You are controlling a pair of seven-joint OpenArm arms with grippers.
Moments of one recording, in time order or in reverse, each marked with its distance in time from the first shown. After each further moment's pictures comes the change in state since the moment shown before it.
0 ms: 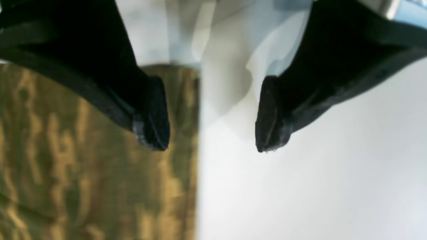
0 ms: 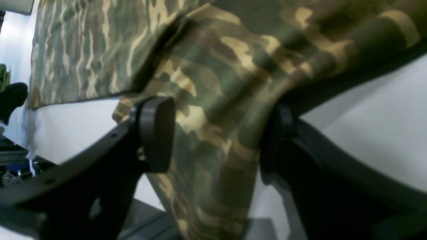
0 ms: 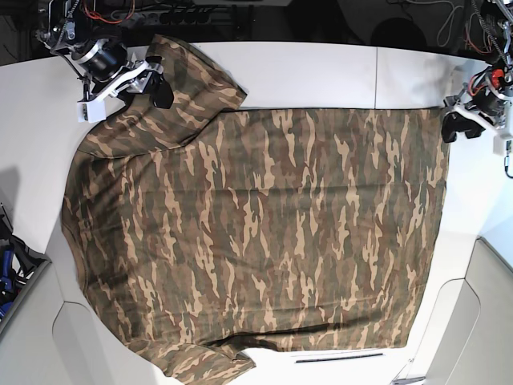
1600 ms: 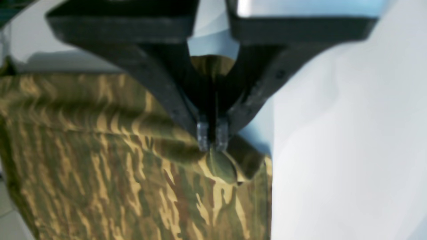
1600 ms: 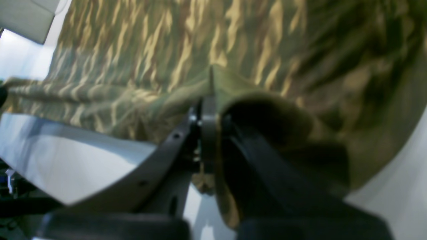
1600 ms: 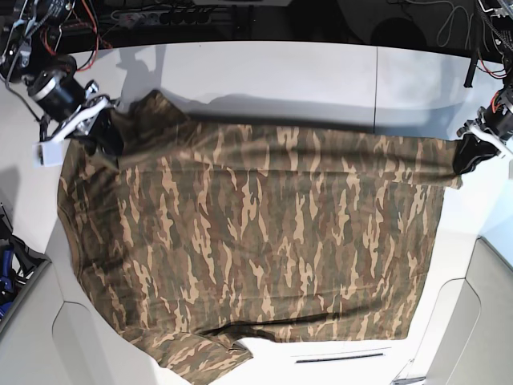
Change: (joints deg) left arm -5.6 0.9 -9.2 5.7 -13.7 -9.0 8.7; right arm 13.7 -1.9 16.2 8.4 4.3 9.0 -14.6
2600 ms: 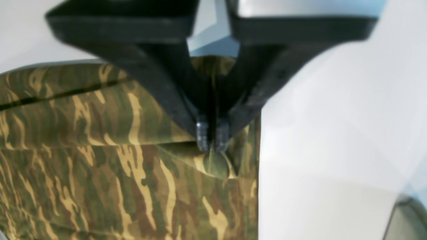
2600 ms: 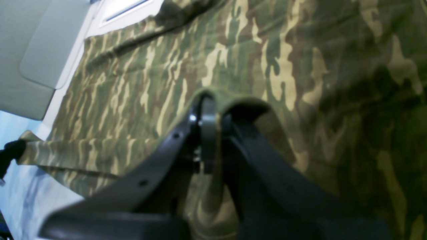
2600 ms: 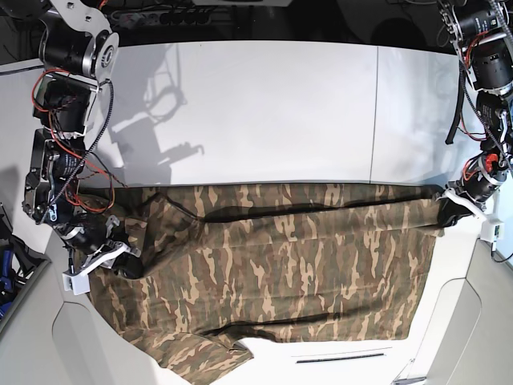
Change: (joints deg) left arm -24.9 0.0 11.9 -24.1 21.2 1.9 -12.7; right arm 40.6 0.5 -6.9 -45.8 -13.6 3.2 12.1
